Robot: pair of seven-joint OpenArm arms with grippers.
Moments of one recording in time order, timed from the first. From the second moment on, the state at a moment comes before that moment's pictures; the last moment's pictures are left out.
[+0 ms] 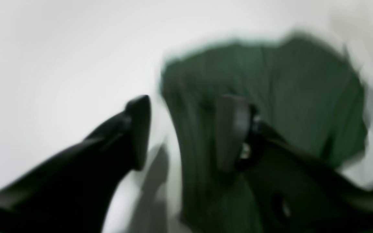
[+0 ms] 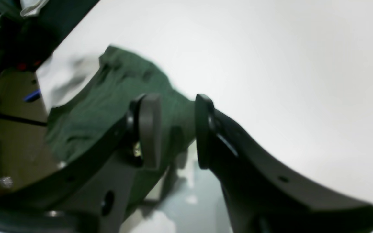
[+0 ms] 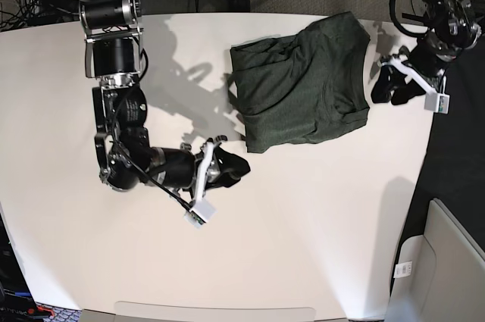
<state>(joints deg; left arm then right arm) 17.8 -14.3 -32.6 102.1 -46.1 -34.5 57.5 25.7 2.9 -6.4 78.1 42.9 38.6 -69.8</state>
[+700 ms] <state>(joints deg) 26.2 -10.3 -24.9 110.3 -47.3 -34.6 72.2 30.9 -8.0 -19.3 67.9 10.2 39.1 -59.5</state>
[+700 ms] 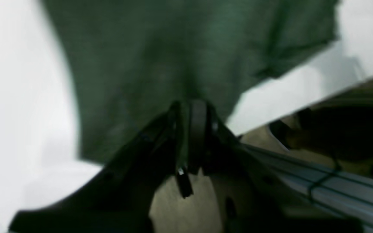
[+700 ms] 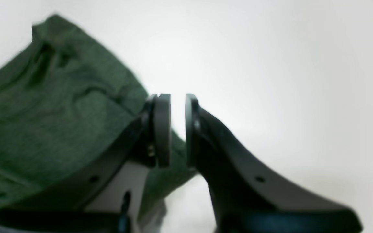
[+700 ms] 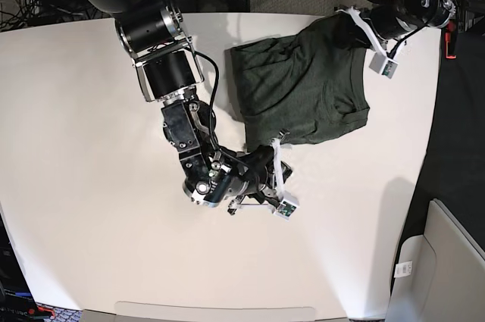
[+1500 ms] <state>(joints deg) 13.2 -11.5 -20.0 93.2 -42.6 -35.5 67.5 21.4 -4.2 -19.1 69.4 11.0 38.7 -63.8</state>
